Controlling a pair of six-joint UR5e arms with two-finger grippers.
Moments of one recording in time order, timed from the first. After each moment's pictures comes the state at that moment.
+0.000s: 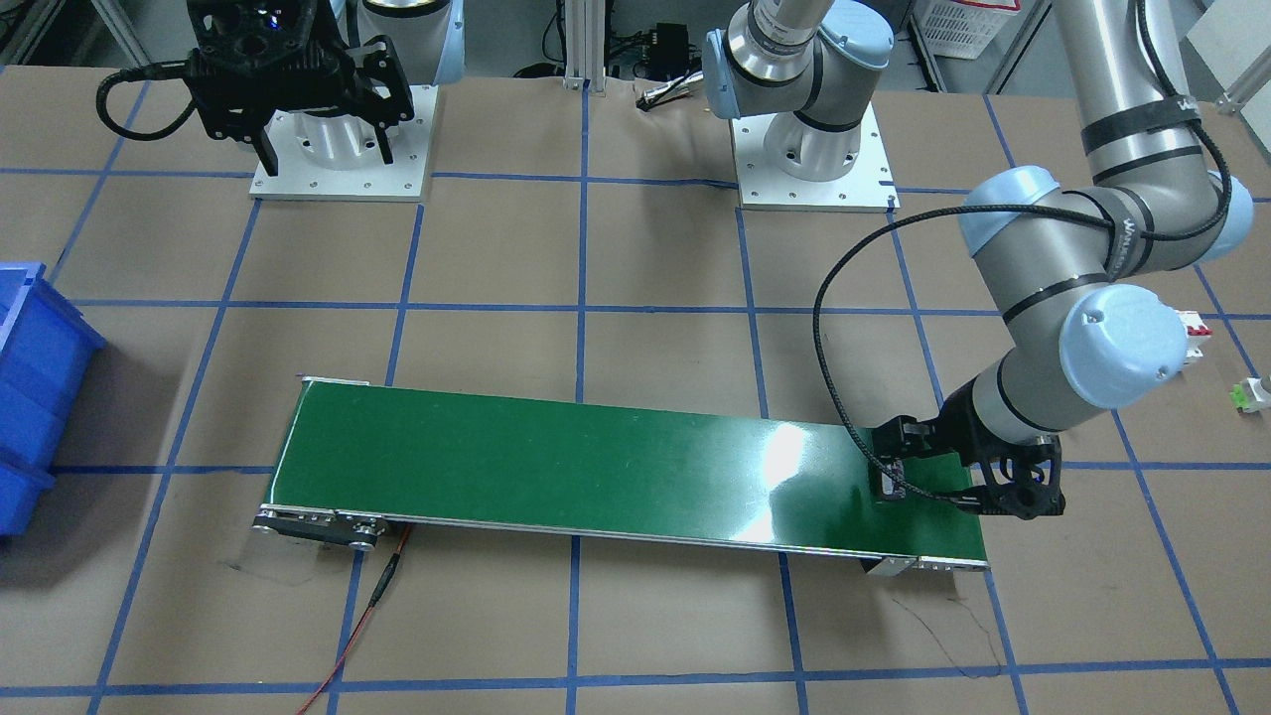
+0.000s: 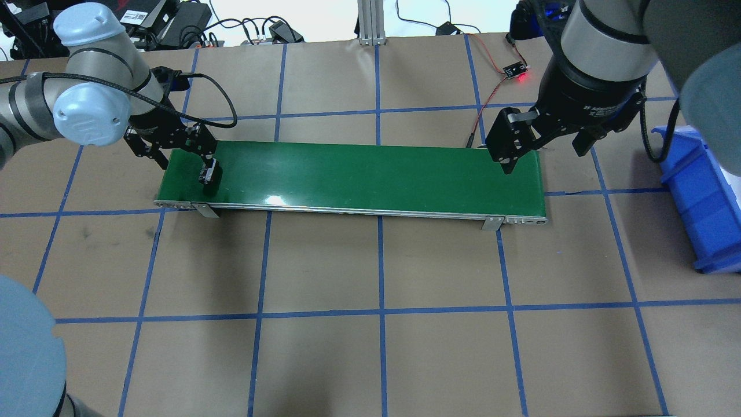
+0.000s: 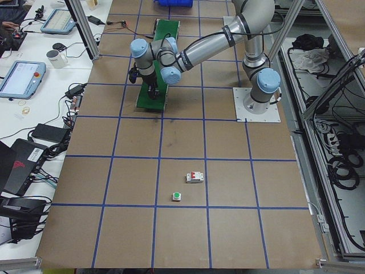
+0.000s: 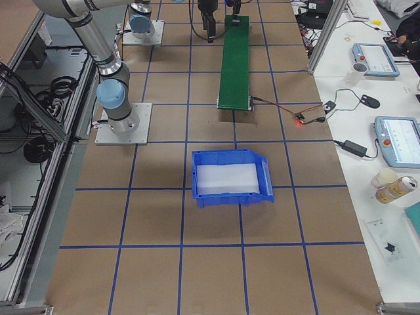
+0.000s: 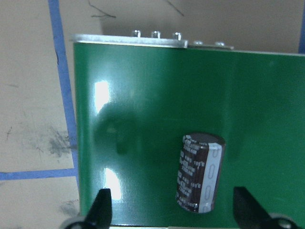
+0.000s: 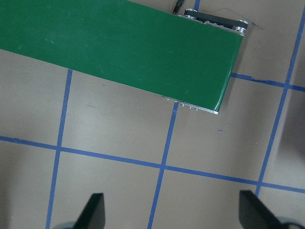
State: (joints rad) left arm -1.36 -1.93 -1.65 -1.24 1.59 0.22; right arm 1.66 -1.70 1.59 -1.47 -1.59 -0.11
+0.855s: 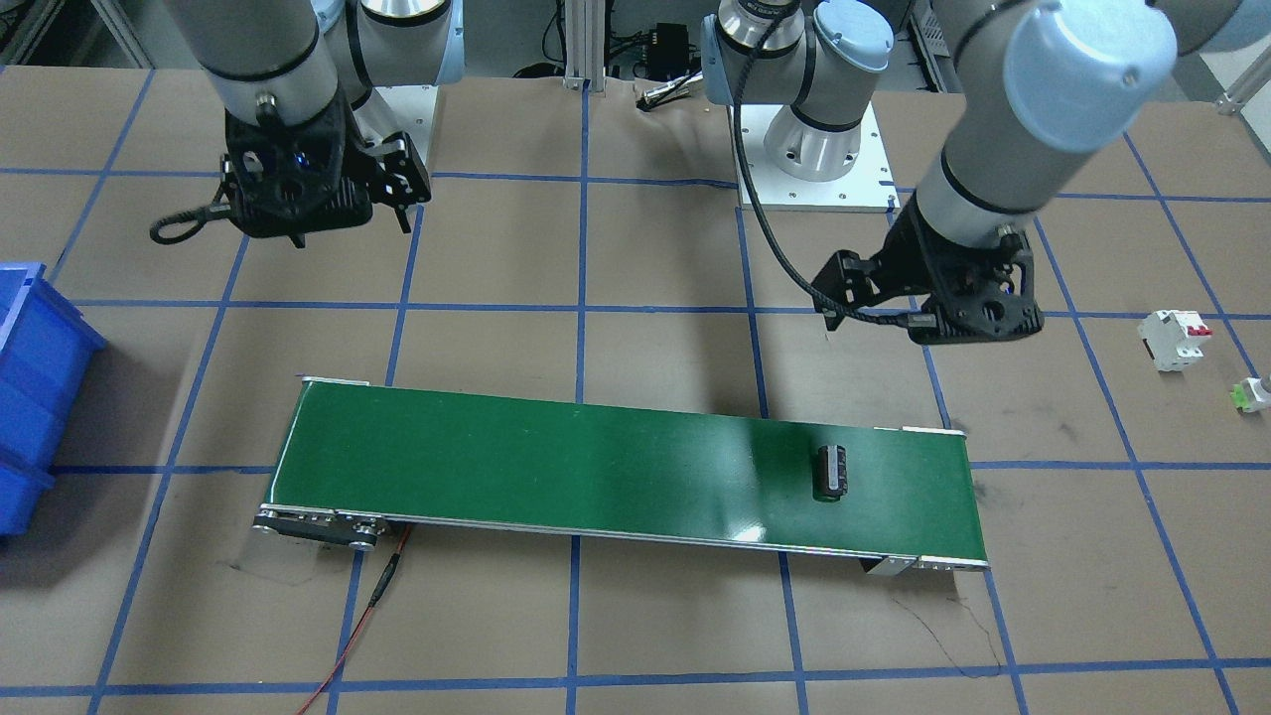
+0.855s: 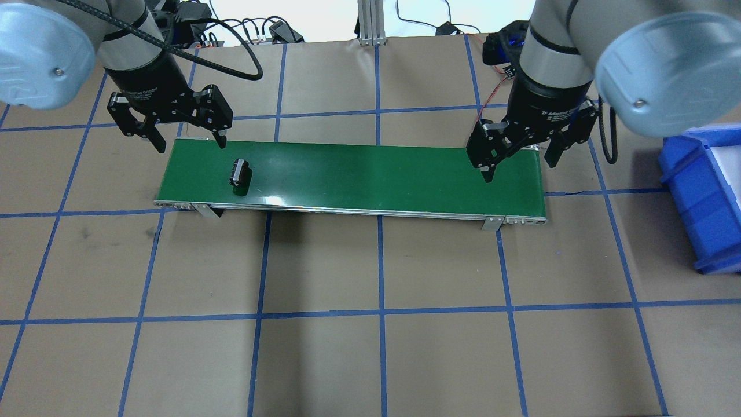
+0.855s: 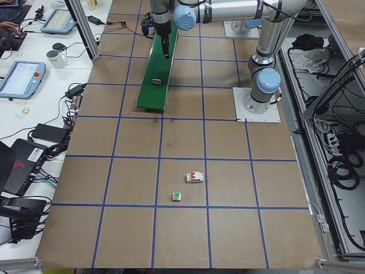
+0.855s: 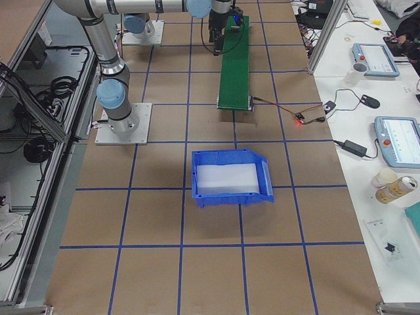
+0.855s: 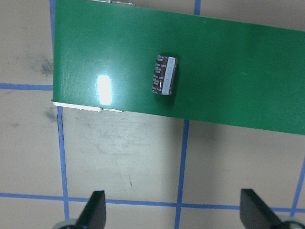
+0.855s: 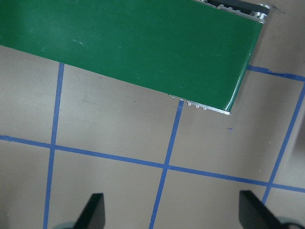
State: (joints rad) left arm -1.53 -1.68 -1.53 -1.60 1.60 -0.03; right arm 1.67 -1.56 1.60 -1.48 -1.59 -0.11
